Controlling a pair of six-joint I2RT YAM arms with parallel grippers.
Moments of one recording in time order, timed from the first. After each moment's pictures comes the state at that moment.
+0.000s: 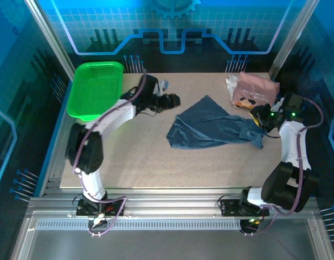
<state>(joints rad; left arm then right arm) -0.44 1.87 1.49 -0.41 0.49 -0.66 -0.41 1.36 1.13 -0.74 -0.51 0.57</state>
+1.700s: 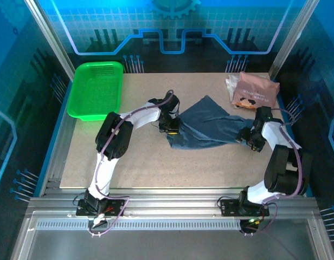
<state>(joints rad) -0.55 2.21 1.70 -0.77 0.28 -0.52 -0.23 1.53 0.94 -0.79 -0.05 0.34</state>
